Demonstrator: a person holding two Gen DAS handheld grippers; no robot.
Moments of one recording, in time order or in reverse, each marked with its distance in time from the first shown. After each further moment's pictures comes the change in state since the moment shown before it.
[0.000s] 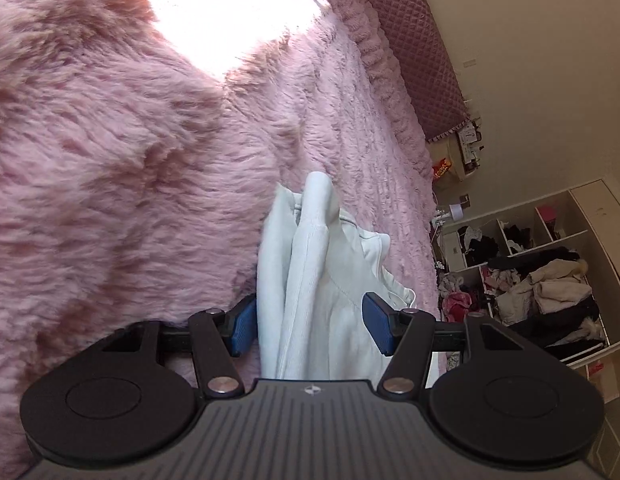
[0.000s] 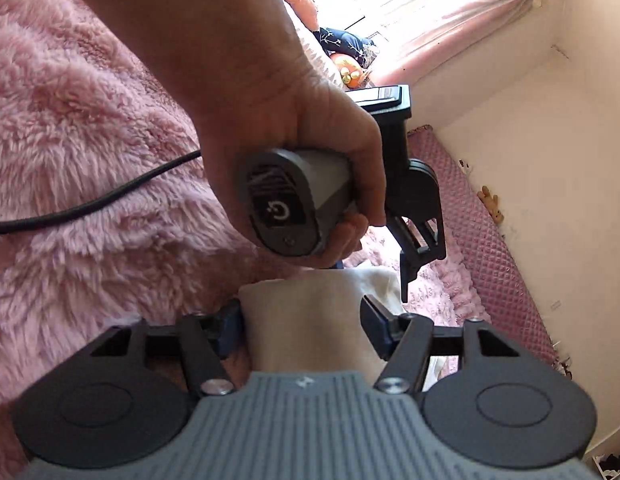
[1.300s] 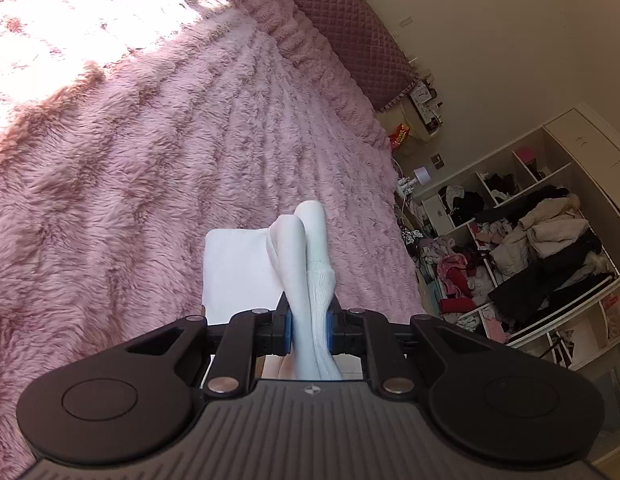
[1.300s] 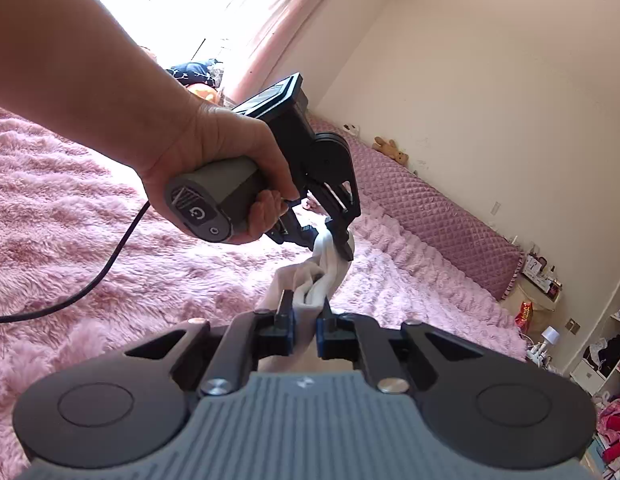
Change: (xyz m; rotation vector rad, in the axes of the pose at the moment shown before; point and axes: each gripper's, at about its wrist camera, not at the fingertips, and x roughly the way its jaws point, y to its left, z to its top) left arm 0.032 -0.165 -0.013 0.242 0.032 -0.007; right arm -0.093 -0.136 -0.057 0.462 -0.025 -0.204
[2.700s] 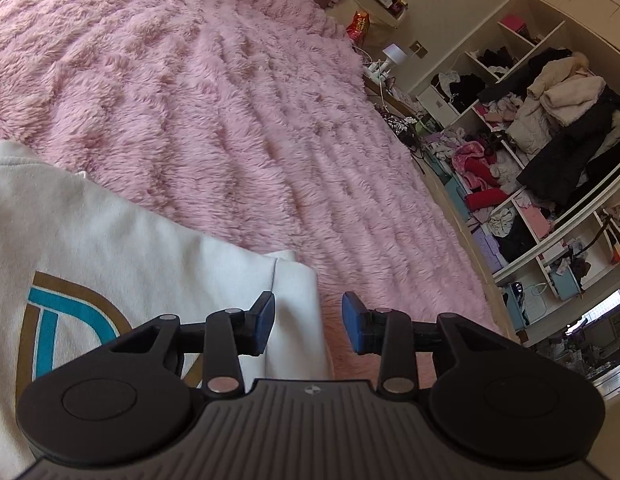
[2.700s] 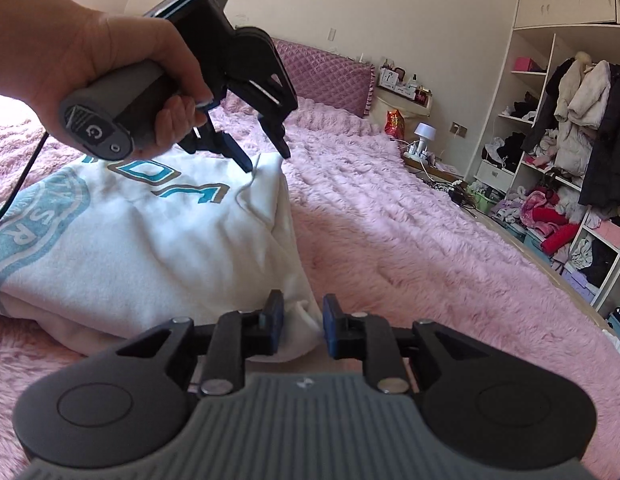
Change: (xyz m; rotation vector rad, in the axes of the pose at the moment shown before) left arm 0.219 -0.162 -0.127 0.300 0.172 0.079; right arm 0.001 -0.200 -0.215 0.379 0.399 -0.345
